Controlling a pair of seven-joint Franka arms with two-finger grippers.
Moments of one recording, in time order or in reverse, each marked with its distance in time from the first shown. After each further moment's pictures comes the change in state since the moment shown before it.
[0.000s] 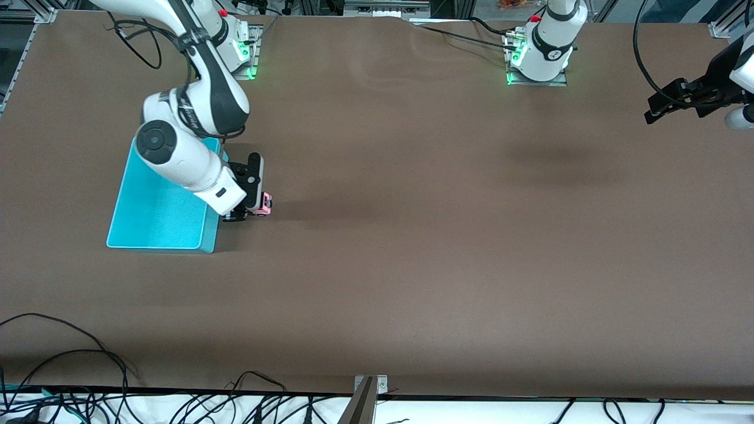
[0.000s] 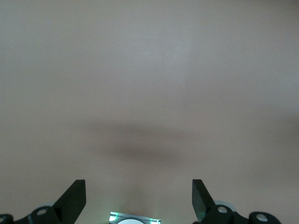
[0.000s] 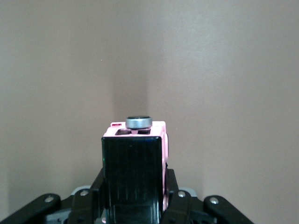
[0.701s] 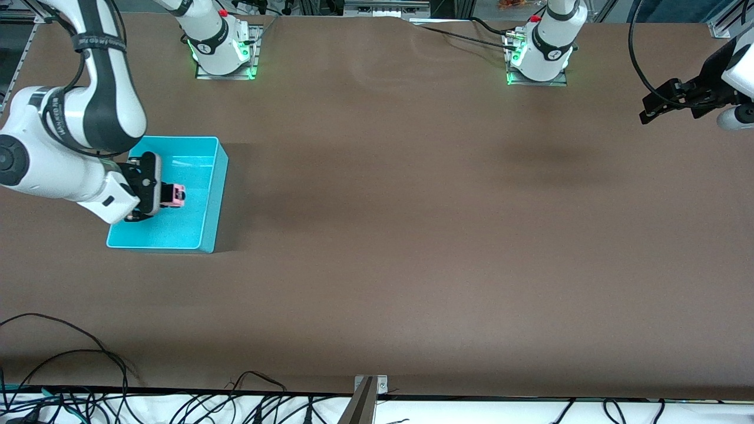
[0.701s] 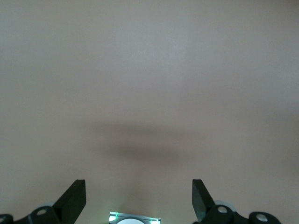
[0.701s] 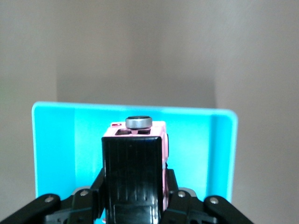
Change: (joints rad) left arm -0.016 0.003 0.003 0.001 0.000 0.008 0.000; right arm -0.016 -0.016 -0.325 0.100 -0.001 -0.317 -0.337
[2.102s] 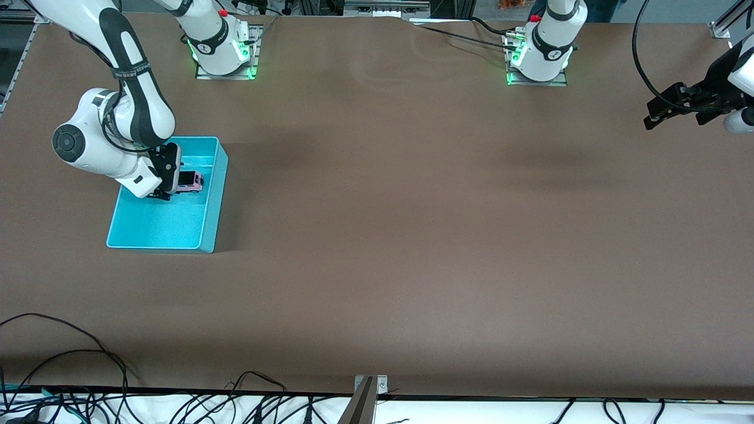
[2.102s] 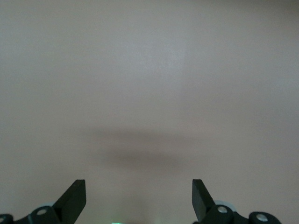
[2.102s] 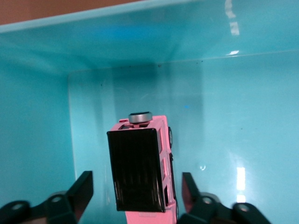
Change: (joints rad) left arm 0.001 0.005 0.008 0.000 0.000 0.034 0.030; right arm 0.008 -0.017 -0.077 -0.498 0.081 0.489 -0.090
